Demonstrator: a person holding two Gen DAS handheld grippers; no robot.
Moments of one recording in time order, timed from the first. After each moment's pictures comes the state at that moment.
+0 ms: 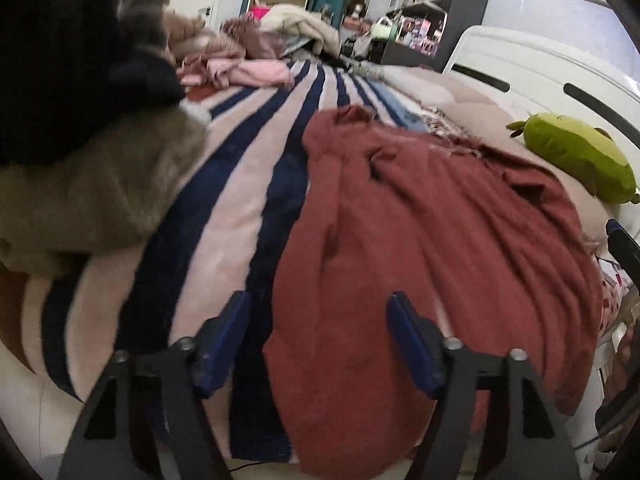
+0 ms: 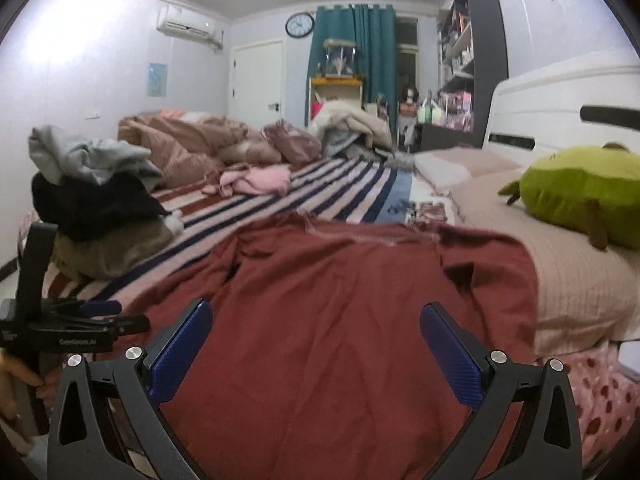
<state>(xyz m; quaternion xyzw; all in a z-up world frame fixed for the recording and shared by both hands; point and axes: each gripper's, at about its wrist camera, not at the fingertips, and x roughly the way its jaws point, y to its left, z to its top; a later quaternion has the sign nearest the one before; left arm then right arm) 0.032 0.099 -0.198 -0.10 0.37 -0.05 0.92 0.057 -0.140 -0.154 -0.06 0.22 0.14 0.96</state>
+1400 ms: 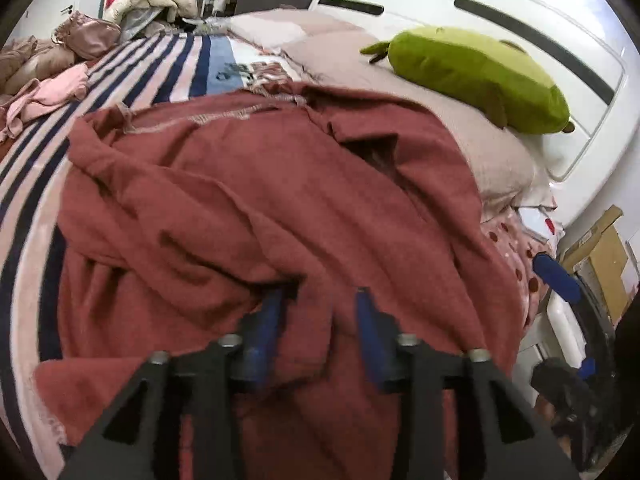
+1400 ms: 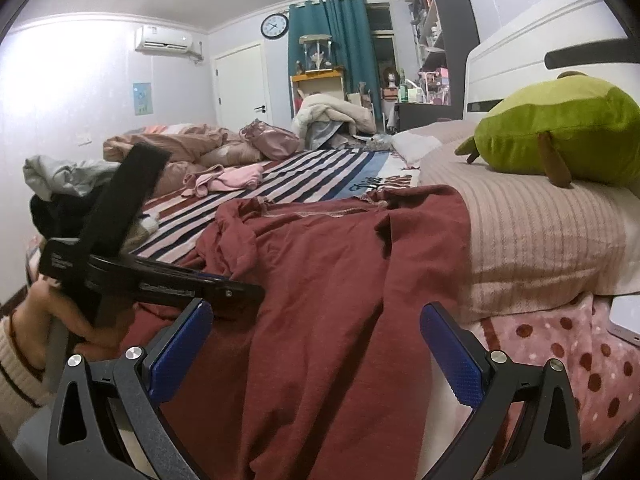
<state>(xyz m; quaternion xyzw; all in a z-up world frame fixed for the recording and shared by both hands) 0.115 -0.091 -0.153 -0.04 0.43 -0.26 0.87 0.050 -0.252 -0.173 0.00 0.22 0.14 0.96</state>
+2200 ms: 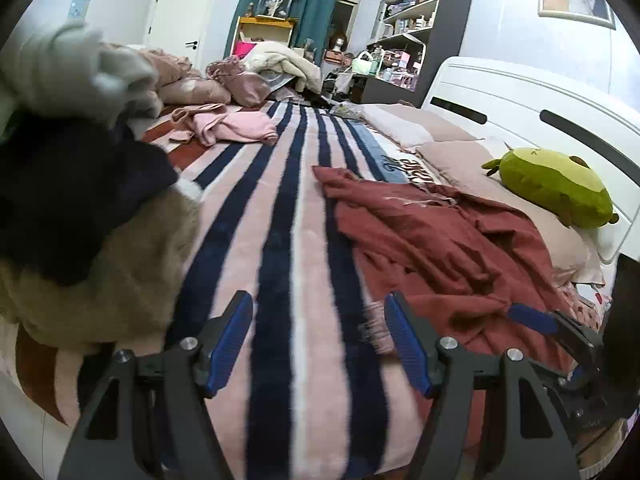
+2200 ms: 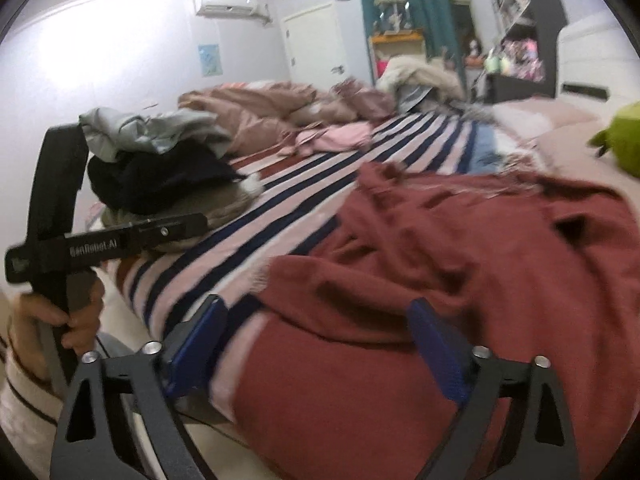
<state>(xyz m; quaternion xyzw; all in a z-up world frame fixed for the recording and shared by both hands) 0.032 0.120 -0.139 -0.09 0.31 -0.07 0.94 0.081 -0.091 -0.191 -0.01 0.30 0.29 0.91</state>
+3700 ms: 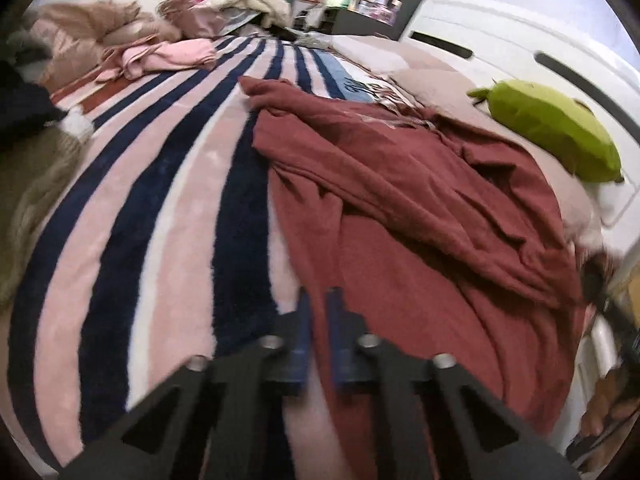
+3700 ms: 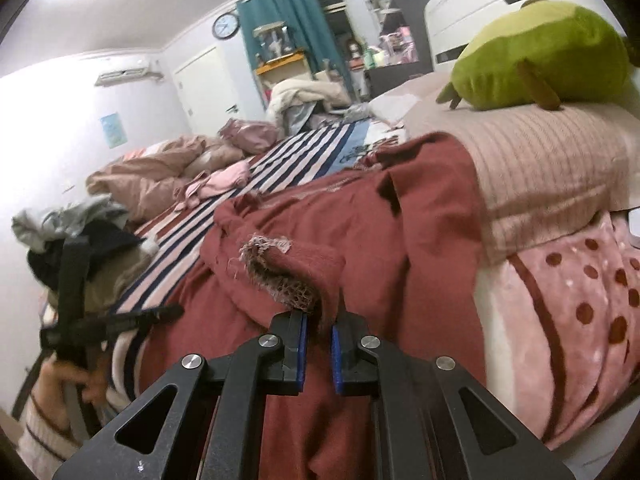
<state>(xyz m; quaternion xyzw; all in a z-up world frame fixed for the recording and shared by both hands) 0.088 0.039 -0.194 -0.09 0.41 -0.12 0.90 0.051 -0.252 -0.178 0.10 0.27 0.13 0.95</state>
